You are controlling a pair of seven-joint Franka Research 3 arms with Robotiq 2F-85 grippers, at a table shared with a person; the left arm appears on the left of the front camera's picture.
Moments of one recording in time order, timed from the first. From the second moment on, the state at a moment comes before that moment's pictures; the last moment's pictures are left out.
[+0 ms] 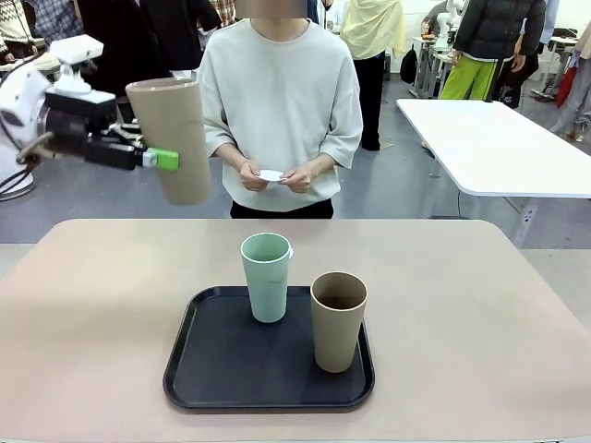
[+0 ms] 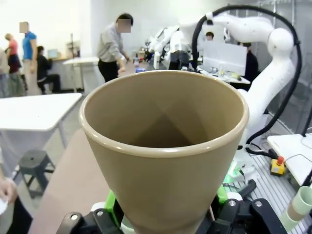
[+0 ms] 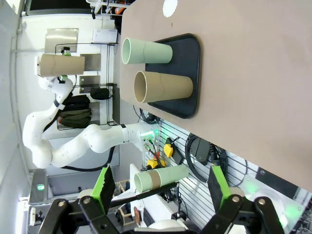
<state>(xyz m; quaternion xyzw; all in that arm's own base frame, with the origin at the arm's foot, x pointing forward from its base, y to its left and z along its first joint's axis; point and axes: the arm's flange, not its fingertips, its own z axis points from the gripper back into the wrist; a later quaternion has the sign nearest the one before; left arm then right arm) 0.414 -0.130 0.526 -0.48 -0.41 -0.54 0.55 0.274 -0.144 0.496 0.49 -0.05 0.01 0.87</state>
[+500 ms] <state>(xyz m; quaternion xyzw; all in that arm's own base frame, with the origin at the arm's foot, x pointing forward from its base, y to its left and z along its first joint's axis) 0.476 -0.169 0.501 -0.45 -0.42 -0.57 0.55 0.274 -0.144 0.496 0.49 -0.05 0.01 0.87</state>
